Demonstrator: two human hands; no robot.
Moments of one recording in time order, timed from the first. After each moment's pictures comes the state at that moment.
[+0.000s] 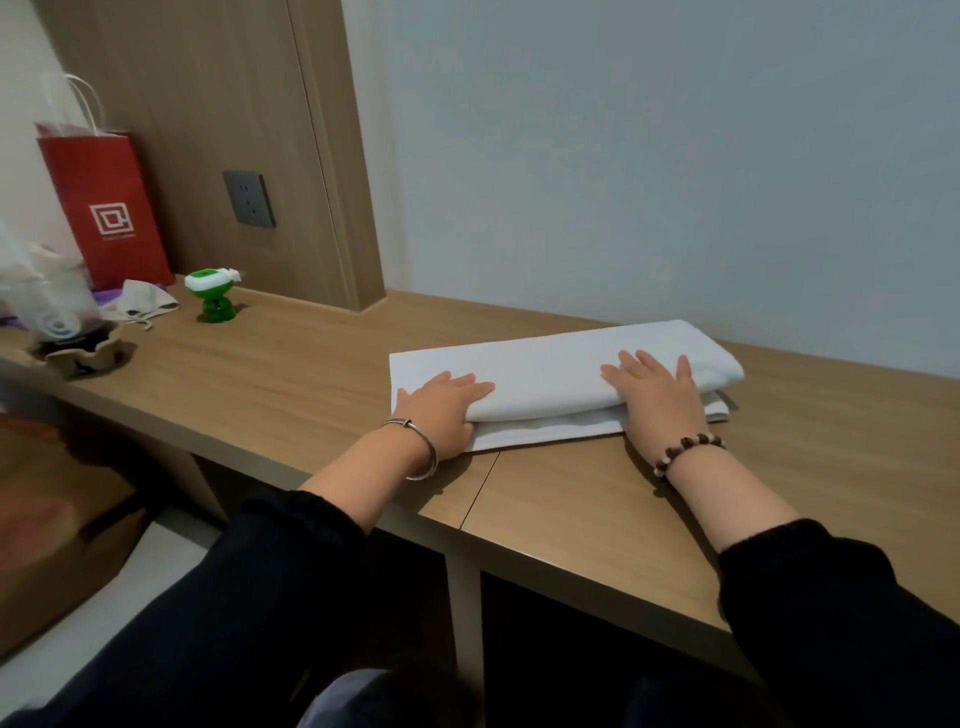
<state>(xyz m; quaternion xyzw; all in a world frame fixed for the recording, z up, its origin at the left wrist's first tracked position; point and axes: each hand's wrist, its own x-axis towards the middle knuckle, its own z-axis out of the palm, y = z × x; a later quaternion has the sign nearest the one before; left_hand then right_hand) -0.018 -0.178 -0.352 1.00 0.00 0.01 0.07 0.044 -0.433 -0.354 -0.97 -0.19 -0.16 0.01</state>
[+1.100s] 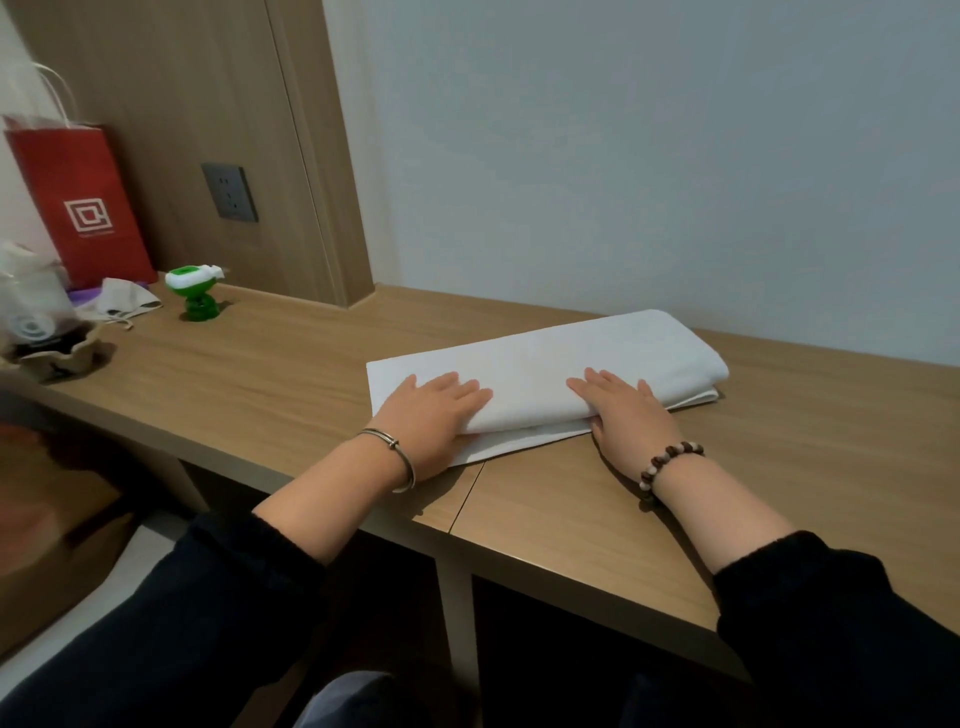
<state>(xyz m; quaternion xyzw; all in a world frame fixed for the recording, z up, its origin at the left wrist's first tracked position) -0.038 -0.181 -0.346 0.99 -0.11 0.07 -0.07 0.037 -0.420 -0.369 -0.96 -0.25 -0.08 0.10</state>
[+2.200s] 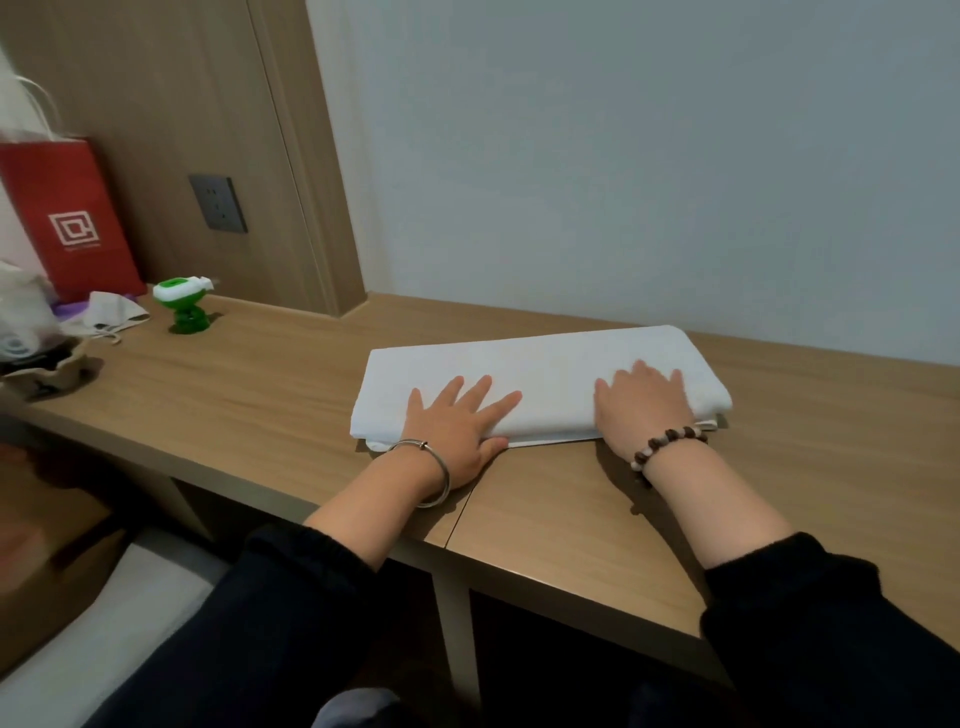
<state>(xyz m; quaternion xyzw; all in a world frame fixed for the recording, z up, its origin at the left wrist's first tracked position) -0.014 -0.203 -0.365 1.00 -0.06 0.02 -0.05 0.038 -0.415 -0.341 -0.99 -0.07 -0.09 -0.01</state>
